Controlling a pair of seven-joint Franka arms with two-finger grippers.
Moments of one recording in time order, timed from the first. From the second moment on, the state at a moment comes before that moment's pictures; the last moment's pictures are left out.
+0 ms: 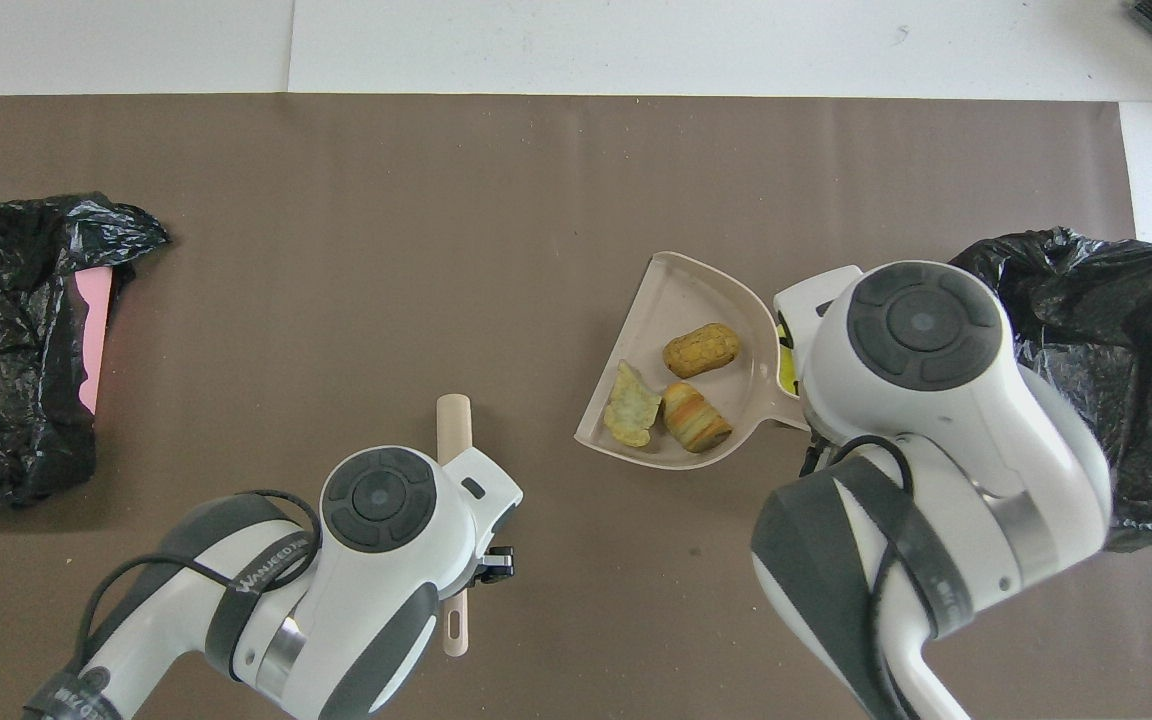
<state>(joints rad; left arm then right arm) -0.73 -0.11 -0.02 -2.31 -0.17 2.00 -0.64 0.17 -0.03 0.15 -1.90 -0.19 1.72 -0.72</state>
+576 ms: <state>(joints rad) -1.11 -0.15 -0.03 -2.43 -0.19 2.17 -0.98 -0.23 -0.09 0.09 -1.82 -0.19 1.62 -1.21</state>
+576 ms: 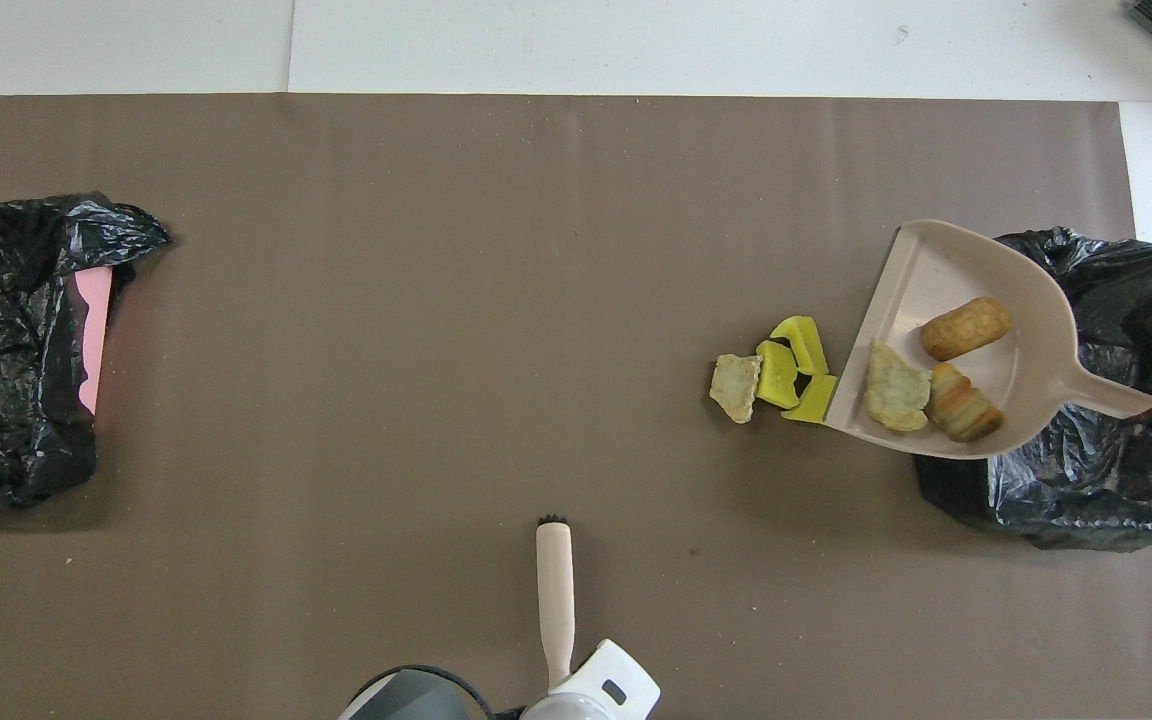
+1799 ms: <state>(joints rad) -1.10 -0.11 0.00 -2.40 -0.26 2.22 -0.98 -0.45 0.03 0.02 -1.85 -0.57 2.08 -1.92</state>
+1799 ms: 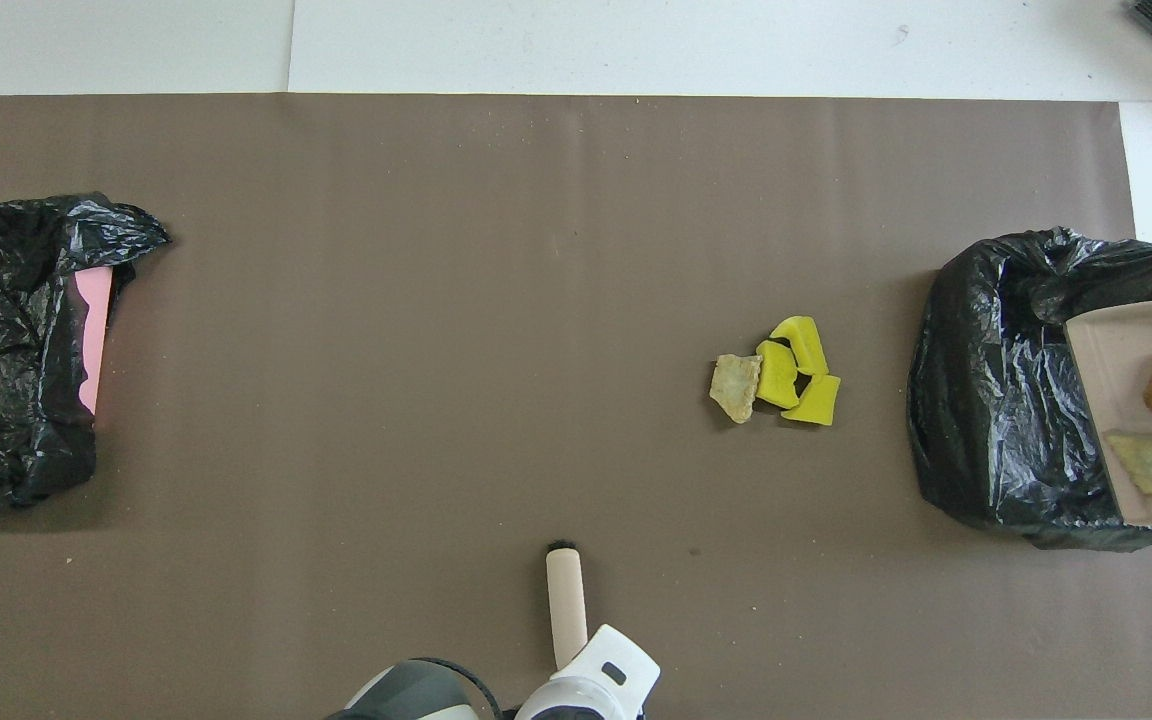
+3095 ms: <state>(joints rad) -0.33 -0.07 0.02 -1.70 0.04 1.73 -0.17 -0.37 0.03 0.02 -1.89 -0.94 2.11 -1.74</state>
